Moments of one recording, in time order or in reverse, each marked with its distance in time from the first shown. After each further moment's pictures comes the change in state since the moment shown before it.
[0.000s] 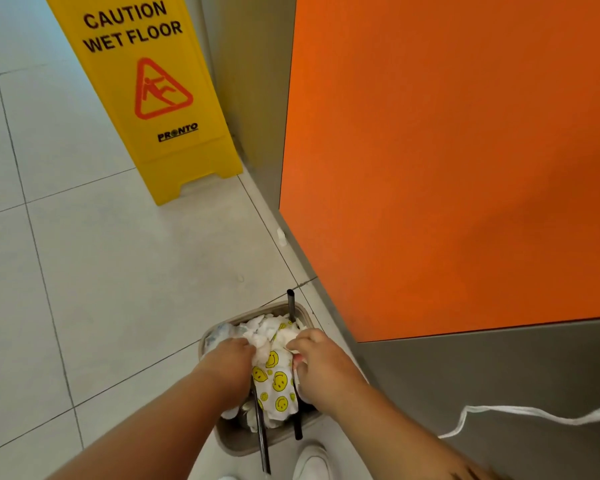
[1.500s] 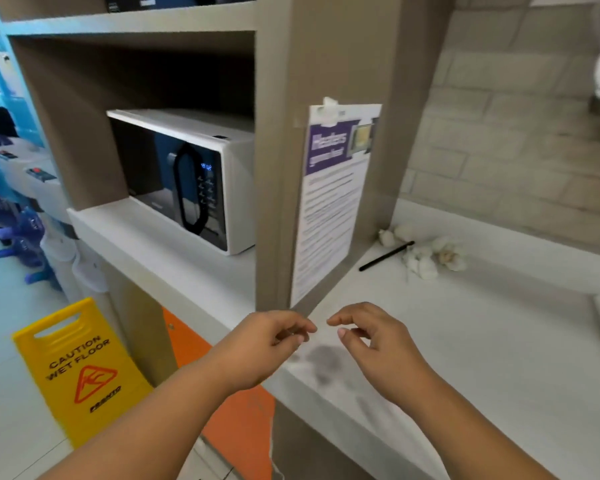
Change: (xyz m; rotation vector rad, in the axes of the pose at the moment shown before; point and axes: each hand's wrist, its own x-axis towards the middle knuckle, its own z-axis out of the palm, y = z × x) left_hand -0.468 0.289 -0.381 -0.326 0.578 0.879; right_hand -0.480 -0.142 -0.435 0.282 0.948 -0.216
